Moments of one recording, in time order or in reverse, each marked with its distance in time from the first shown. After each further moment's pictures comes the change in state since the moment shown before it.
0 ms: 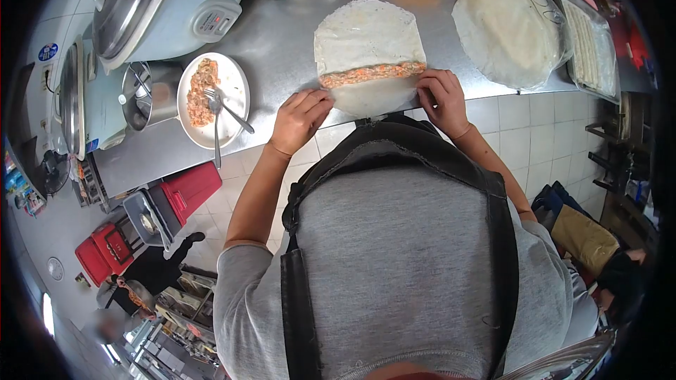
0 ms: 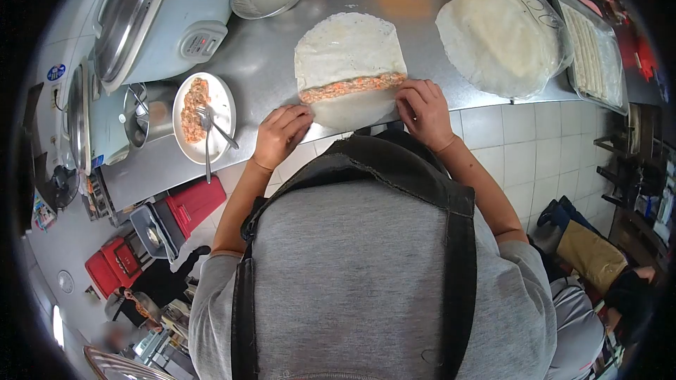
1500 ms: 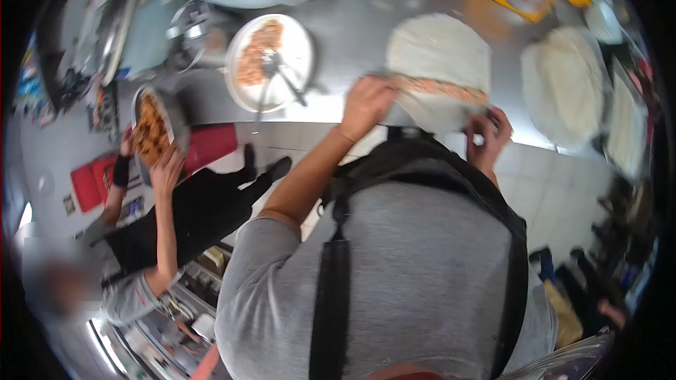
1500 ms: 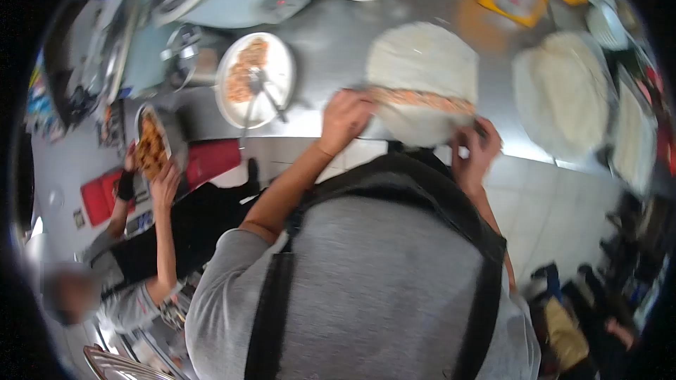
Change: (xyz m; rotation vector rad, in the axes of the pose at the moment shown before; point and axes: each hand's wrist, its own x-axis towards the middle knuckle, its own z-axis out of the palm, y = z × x) left_hand 0.002 0.002 0.038 0.032 0.331 -0.162; right_hand -0.043 -0.006 0.046 -0.070 0.237 0.244
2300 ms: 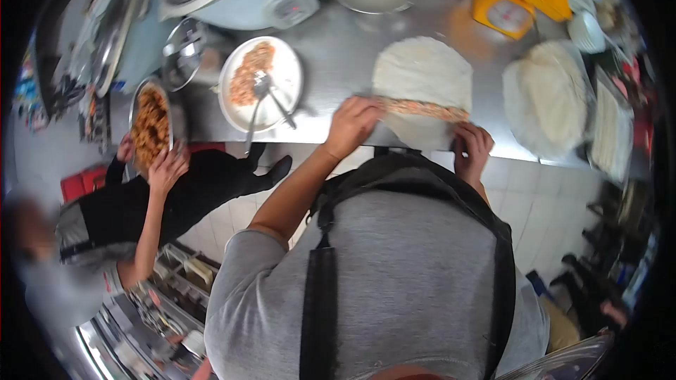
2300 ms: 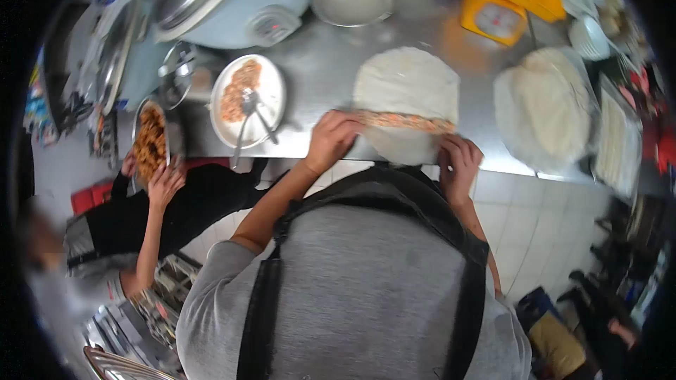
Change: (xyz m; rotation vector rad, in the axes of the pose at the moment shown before) left_hand 0.005 -0.001 -0.005 -0.094 -0.088 -0.061; right_hand 0.023 0.001 -0.009 -0.029 -0.058 -0.164
